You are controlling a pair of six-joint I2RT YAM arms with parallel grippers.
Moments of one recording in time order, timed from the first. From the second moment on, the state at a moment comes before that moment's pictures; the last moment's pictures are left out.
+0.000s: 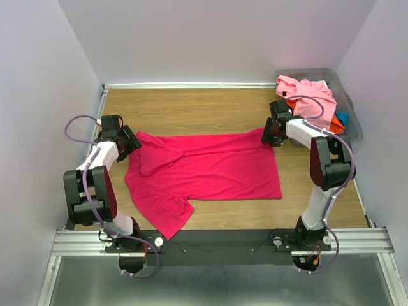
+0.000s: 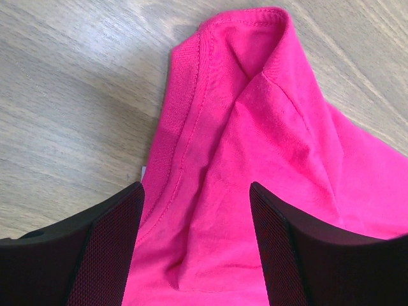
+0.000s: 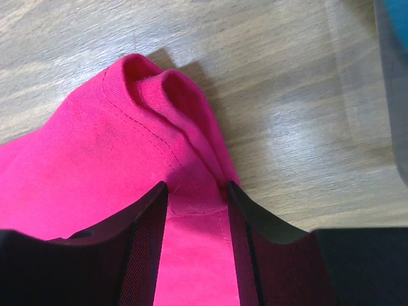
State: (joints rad) left arm 0.17 1.52 0.91 -0.32 0.04 -0.47; right arm 0.18 1.91 1.26 -0.43 0.12 0.47
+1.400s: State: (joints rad) left arm 0.15 1.58 0.91 -0.32 0.04 -0.45; right arm 0.18 1.80 1.19 -0.43 0.11 0.47
